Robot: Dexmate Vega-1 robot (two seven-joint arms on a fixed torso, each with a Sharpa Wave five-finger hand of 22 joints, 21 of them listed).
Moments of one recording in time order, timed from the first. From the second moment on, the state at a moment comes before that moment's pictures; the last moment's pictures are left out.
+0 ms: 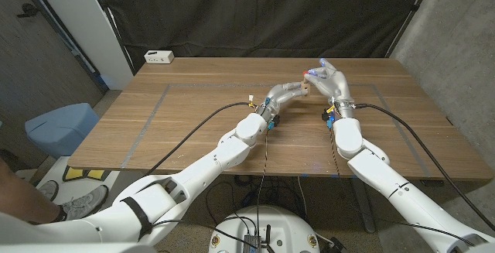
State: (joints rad) left arm 0.61 0.12 0.75 -1.08 -0.24 -0.30 0.11; left_hand 0.96 0.04 0.26 -0.15 0.22 0.86 -0.19 0.21 0.20 0.86 -0.22 0.25 0.50 0.41 -0.04 0.22 0.19 0.14 0.11 0.21 0.19; right arm -1.01 -0.52 -0.39 -1.69 0.03 0.16 -0.57; right_hand 0.95 -0.09 0.41 -0.16 0.22 0.84 -0.09 0.62 0.24 0.32 -0.14 0.18 0.19 0.26 -0.04 0.21 0.20 0.55 -0.05 0.18 0.16
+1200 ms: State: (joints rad) left arm 0.61 0.12 0.75 -1.09 -0.25 -0.30 0.11; left_hand 0.96 0.04 0.26 -0.15 0.22 0.86 -0.19 0.21 0.20 0.87 -0.22 0.25 0.50 0.41 -0.04 0.22 0.19 0.14 0.11 0.21 0.19; right arm -1.02 -0.53 -0.39 -1.69 0.03 0.16 -0.57; right_hand 0.95 -0.08 0.40 -0.16 0.23 0.84 -0.09 0.62 0.23 0.31 -0.14 0.18 0.19 0.26 -0.04 0.21 0.20 0.55 -0.05 0.18 0.16
